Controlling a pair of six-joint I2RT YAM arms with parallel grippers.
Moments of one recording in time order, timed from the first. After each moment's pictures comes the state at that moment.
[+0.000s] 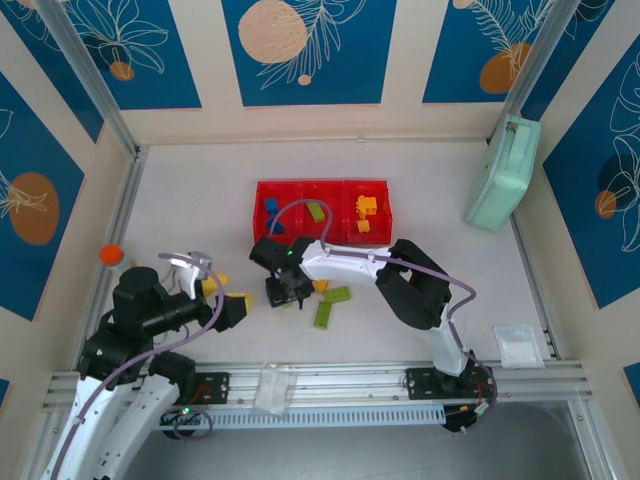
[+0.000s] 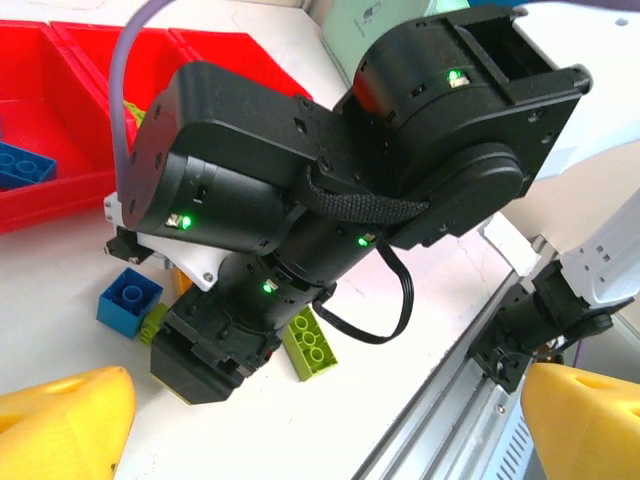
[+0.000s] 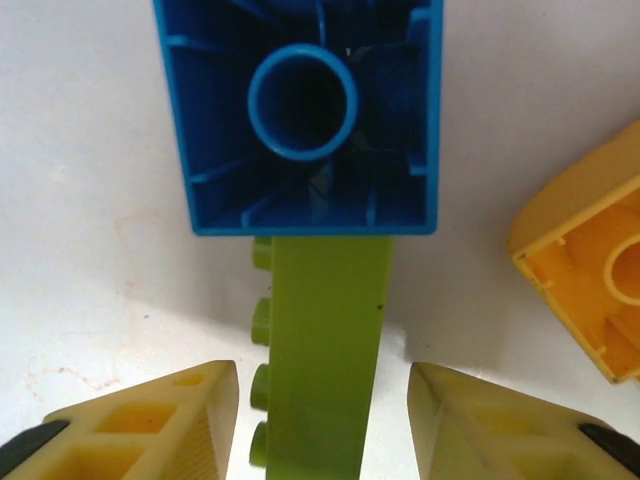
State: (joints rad) left arm -0.33 0.38 0.69 -0.75 0.60 -0.25; right arm 1.05 2.07 1.52 -0.81 -0.03 0.68
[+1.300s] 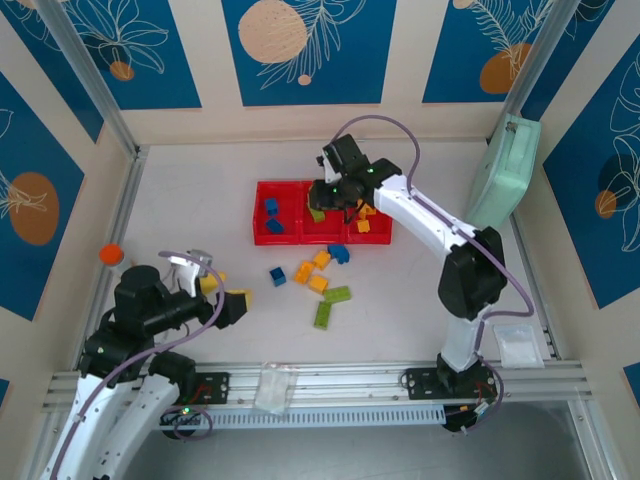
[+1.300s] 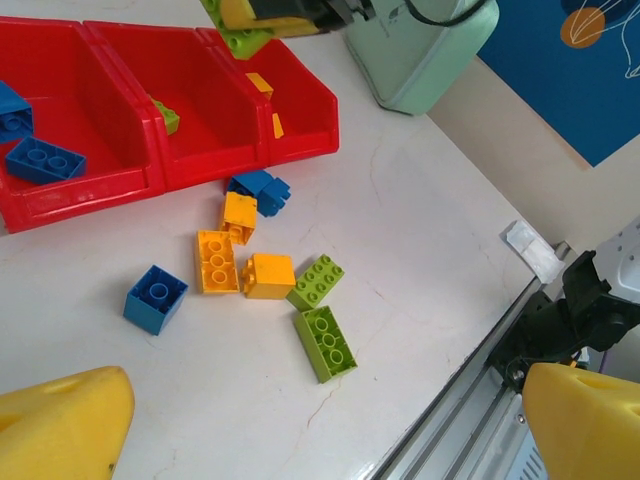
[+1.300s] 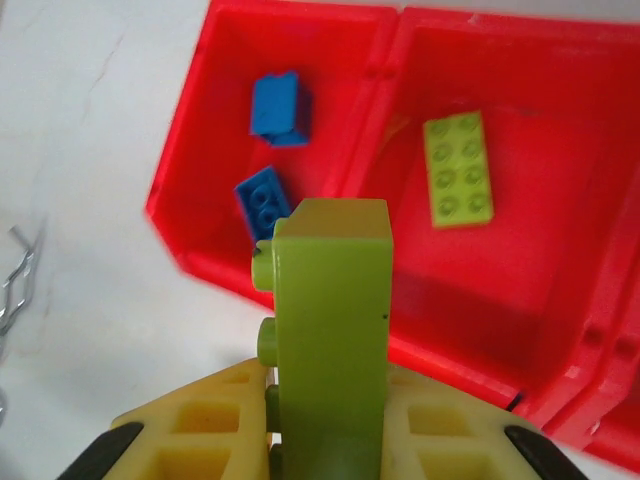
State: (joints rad) left arm -0.33 0.39 0.69 -0.75 0.56 -0.25; right arm 0.59 1.88 1.73 -0.80 -0.16 0.43
